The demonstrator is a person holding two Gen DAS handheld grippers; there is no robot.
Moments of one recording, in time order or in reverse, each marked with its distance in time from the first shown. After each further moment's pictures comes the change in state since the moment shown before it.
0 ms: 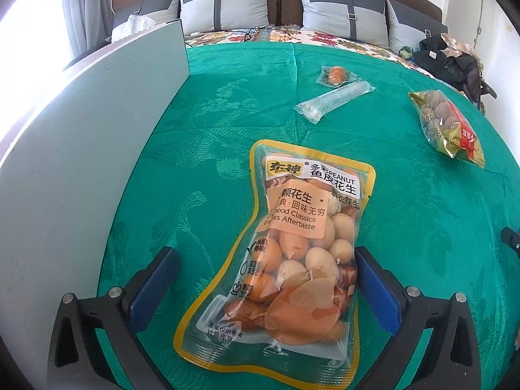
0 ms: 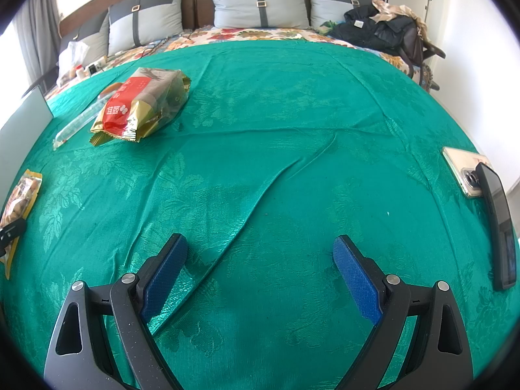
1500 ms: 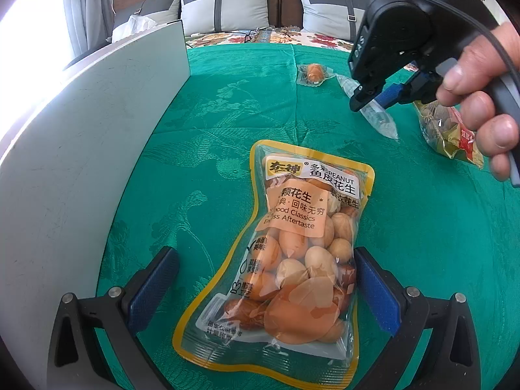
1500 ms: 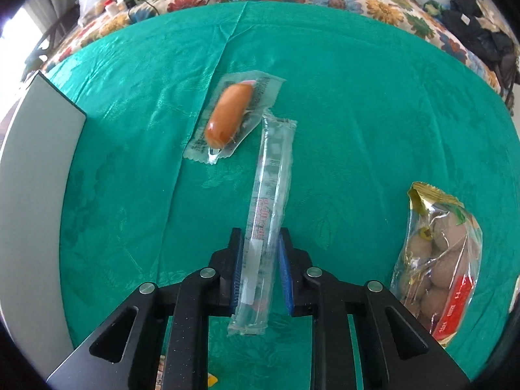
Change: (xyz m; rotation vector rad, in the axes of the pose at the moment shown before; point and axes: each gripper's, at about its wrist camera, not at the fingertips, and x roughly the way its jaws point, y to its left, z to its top) left arm -0.002 0.000 -0.001 -0.001 -0.004 -0.002; right arm 0.094 0.221 0.167 -0.118 0.379 0.167
